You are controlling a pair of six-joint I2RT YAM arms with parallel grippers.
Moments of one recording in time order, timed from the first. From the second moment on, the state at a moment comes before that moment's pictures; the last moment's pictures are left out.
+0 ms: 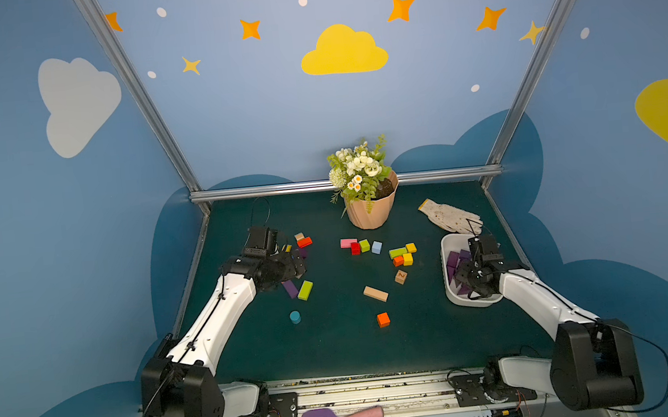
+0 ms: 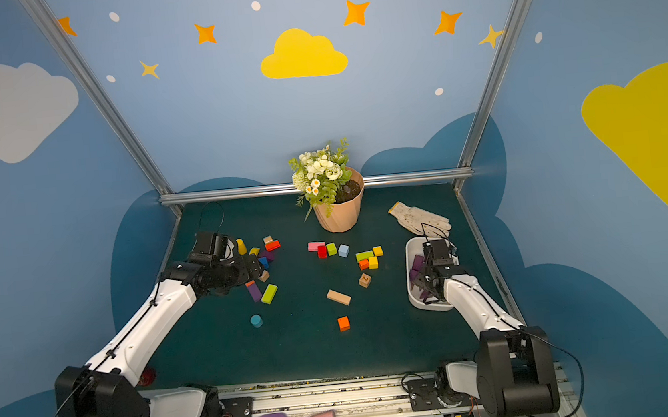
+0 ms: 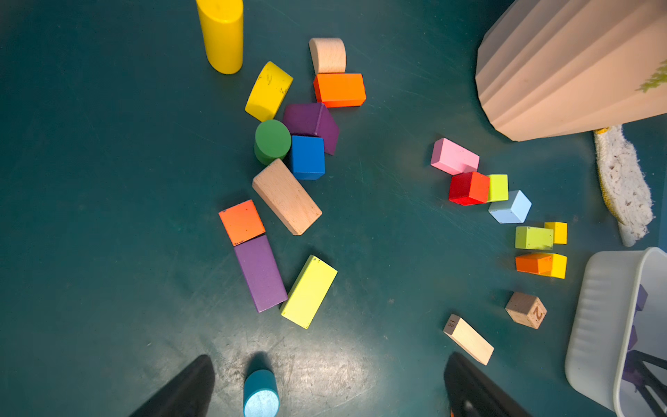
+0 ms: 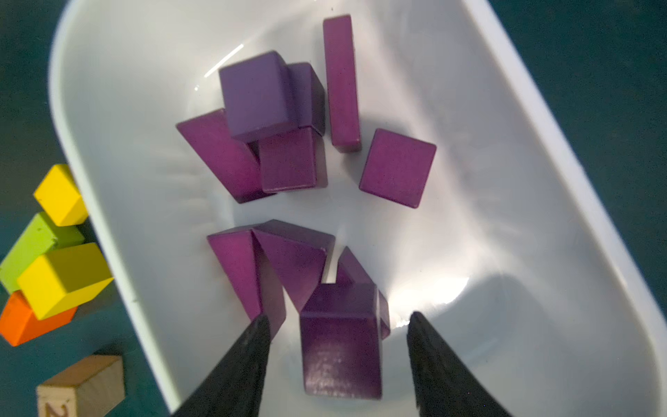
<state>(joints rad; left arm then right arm) -0.22 1.31 1.06 -0.74 0.10 -0.53 0.07 1.24 0.71 -0.56 0.16 0.67</state>
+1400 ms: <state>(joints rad) -0.19 1.58 1.06 -0.83 -0.06 -0.71 0.80 1.27 0.75 -0.14 0.33 0.16</state>
